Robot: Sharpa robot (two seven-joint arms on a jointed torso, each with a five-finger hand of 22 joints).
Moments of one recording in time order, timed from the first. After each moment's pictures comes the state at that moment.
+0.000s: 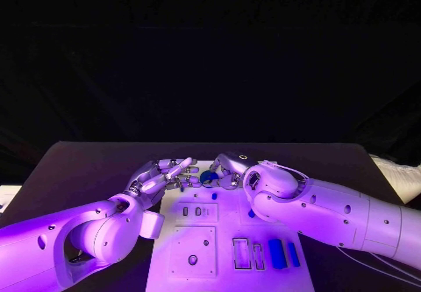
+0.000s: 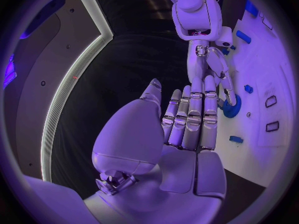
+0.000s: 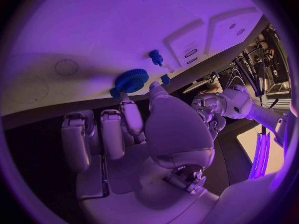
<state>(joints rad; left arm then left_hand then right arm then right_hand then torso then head) 1.15 -0.98 0.00 1.82 0.03 -0.35 0.45 1.41 0.02 -0.04 0.18 0.13 0.97 0.21 0.11 0.07 1.08 0.16 0.08 0.07 1.16 0.10 0.19 0.19 0.16 0.98 0.21 0.37 0.17 1.20 -0.55 0.03 1.43 -1.68 -0.27 -0.36 1.19 -0.04 -0.01 0.29 0.14 0.98 0.14 0.08 0.08 1.43 0.06 1.21 1.31 1.46 -0.01 1.48 1.31 0.02 1.47 0.10 1.55 1.31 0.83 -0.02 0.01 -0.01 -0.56</state>
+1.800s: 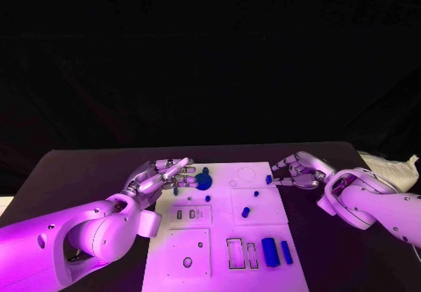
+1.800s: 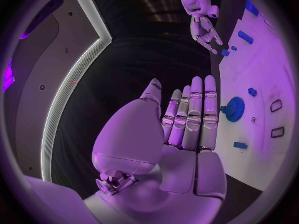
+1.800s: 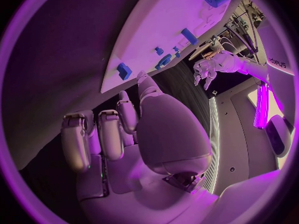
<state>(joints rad) 1.15 -0.97 0.00 1.79 0.03 -0.35 0.44 1.41 0.02 -0.05 0.18 0.13 0.97 0.21 0.10 0.07 1.08 0.16 0.08 0.07 1.16 0.10 0.19 0.20 0.16 0.98 0.21 0.37 0.17 1.16 -1.00 0.04 1.46 -1.18 -0.38 0.08 1.46 -0.05 -0.01 0.13 0.24 0.98 0.15 0.07 0.07 1.41 0.07 1.20 1.31 1.46 -0.01 1.47 1.31 0.02 1.47 0.10 1.54 1.31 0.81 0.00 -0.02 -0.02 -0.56</state>
